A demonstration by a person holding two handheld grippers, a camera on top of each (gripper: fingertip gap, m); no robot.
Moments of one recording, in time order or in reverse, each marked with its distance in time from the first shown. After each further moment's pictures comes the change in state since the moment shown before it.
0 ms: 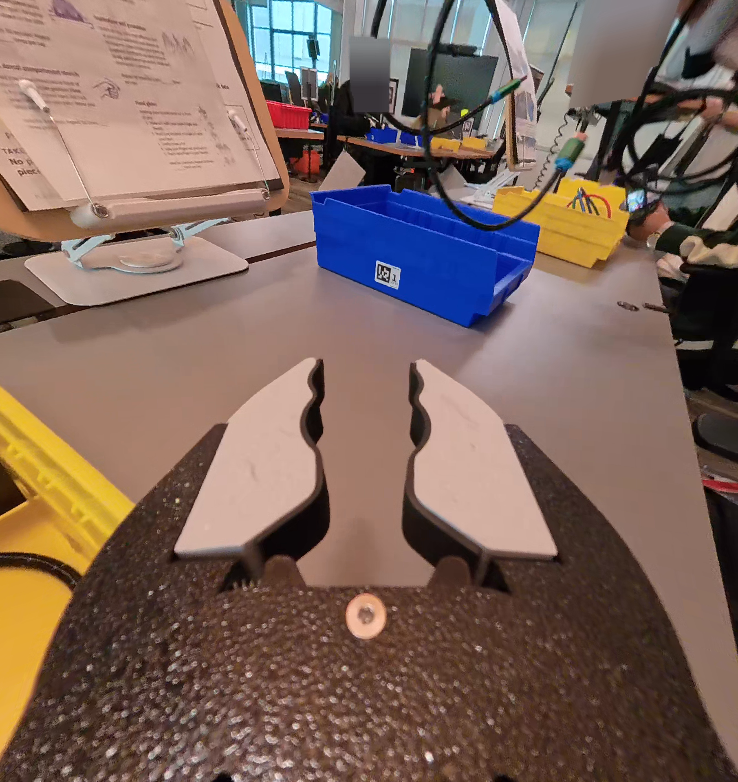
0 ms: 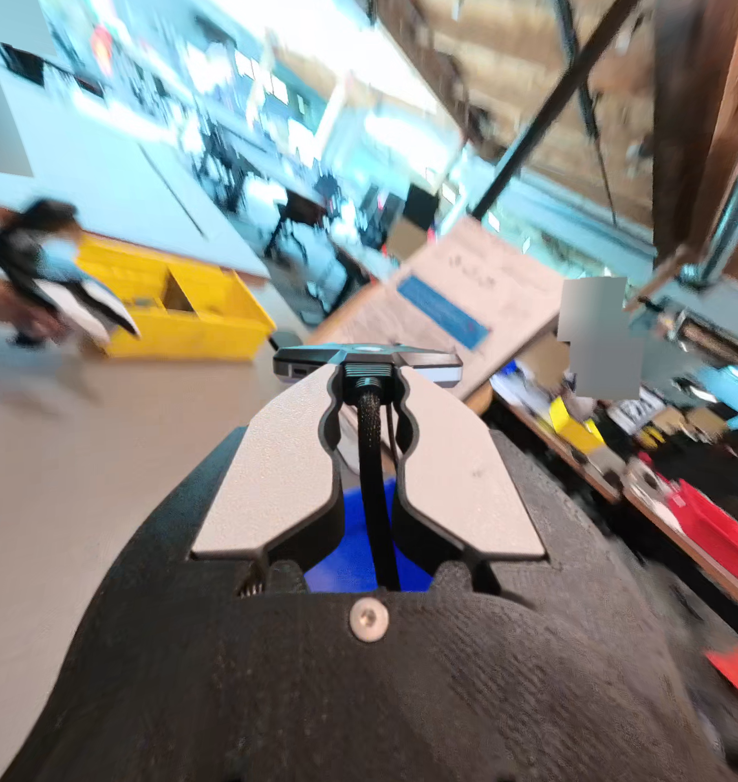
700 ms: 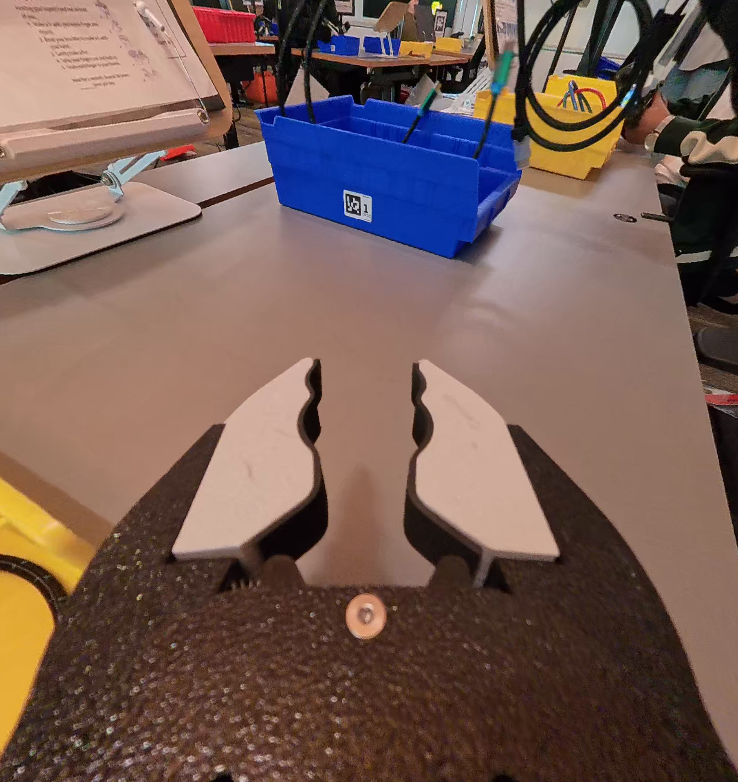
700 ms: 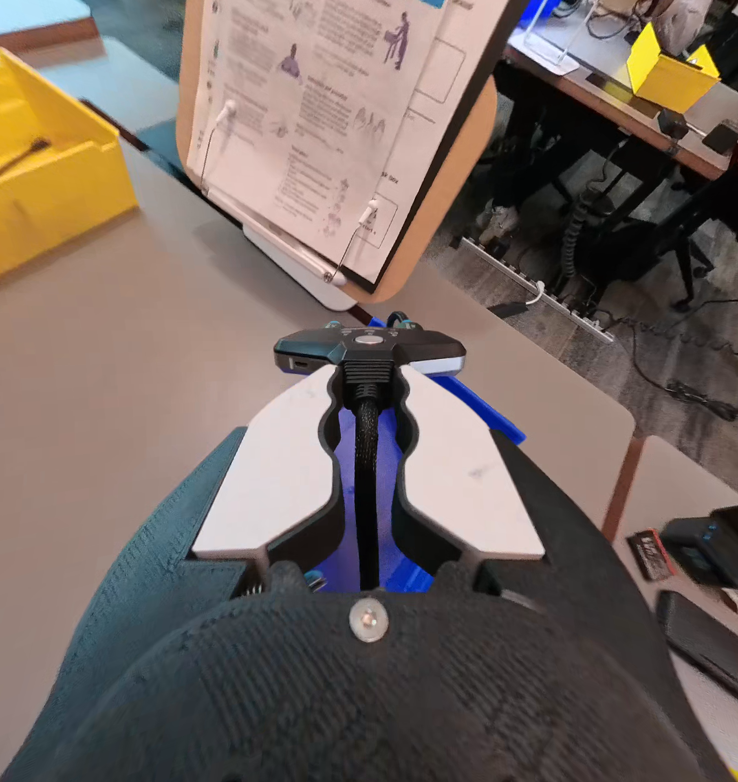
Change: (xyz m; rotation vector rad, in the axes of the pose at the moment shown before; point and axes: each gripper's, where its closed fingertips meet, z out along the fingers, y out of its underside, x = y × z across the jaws) left arm 0.013 0.035 0.005 -0.145 0.074 0.071; right arm 0.067 0.148 0.088 -0.631 0.084 0.388
